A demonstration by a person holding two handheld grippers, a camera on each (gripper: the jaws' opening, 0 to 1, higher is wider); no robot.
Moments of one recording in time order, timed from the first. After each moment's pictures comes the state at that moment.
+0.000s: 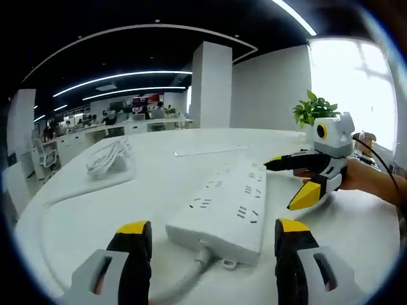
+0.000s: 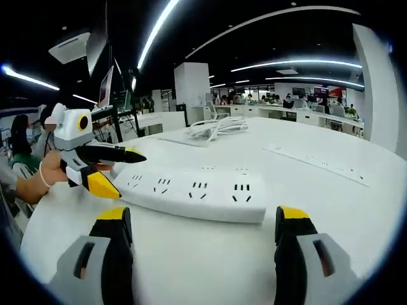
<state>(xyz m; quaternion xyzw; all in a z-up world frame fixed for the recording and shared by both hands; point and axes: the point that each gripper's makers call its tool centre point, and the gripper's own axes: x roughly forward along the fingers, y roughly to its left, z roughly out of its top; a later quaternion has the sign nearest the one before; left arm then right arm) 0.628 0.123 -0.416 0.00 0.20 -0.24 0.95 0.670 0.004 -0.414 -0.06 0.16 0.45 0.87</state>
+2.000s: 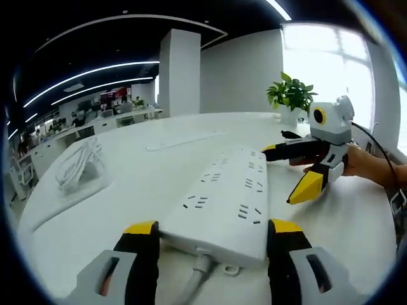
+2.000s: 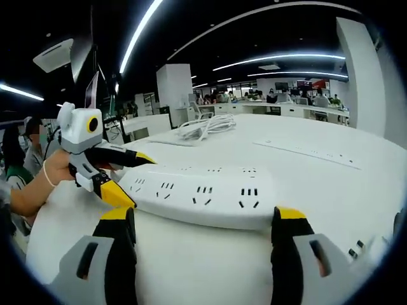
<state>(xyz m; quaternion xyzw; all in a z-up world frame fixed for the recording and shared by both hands) 0.640 0.111 -0.427 0.05 0.24 -0.34 0.91 0.660 0.000 -0.417 -0.03 0.17 0.39 0.90</state>
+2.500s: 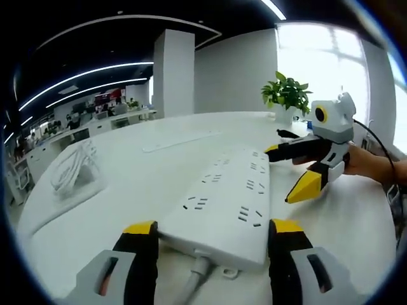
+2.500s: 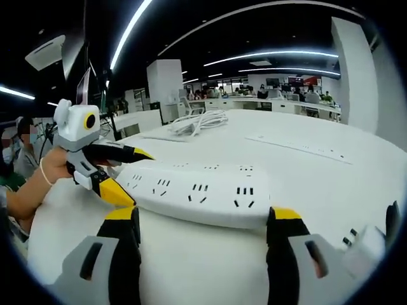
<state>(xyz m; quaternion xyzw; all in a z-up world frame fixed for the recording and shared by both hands) 0.642 0.108 -0.427 0.06 0.24 -0.36 0.90 0.651 -0.006 -0.418 -0.04 0.19 0.36 0.91</state>
